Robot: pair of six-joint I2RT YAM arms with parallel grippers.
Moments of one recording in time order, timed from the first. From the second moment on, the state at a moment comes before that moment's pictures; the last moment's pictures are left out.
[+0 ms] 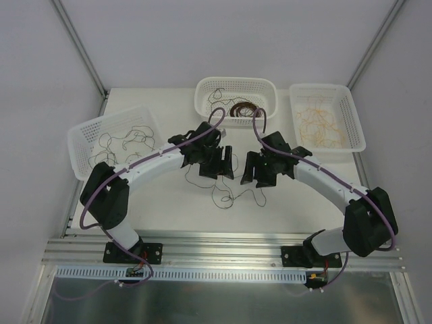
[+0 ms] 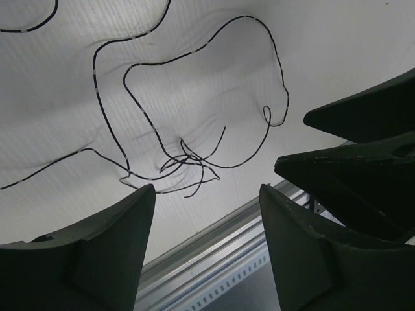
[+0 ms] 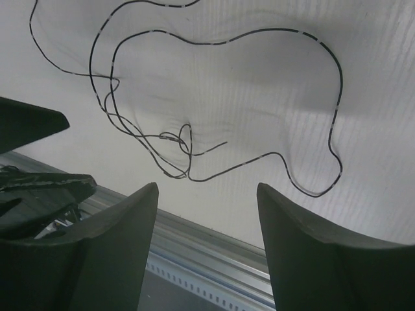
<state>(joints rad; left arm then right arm) -0.72 1.65 1.25 -0.58 0.27 -0.62 0.55 1.41 0.98 -0.66 -0.22 0.60</state>
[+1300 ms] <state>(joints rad) -0.78 1.81 1.24 -0.54 0.19 -0.88 0.64 1.48 0.81 -0.46 -0.14 1.05</state>
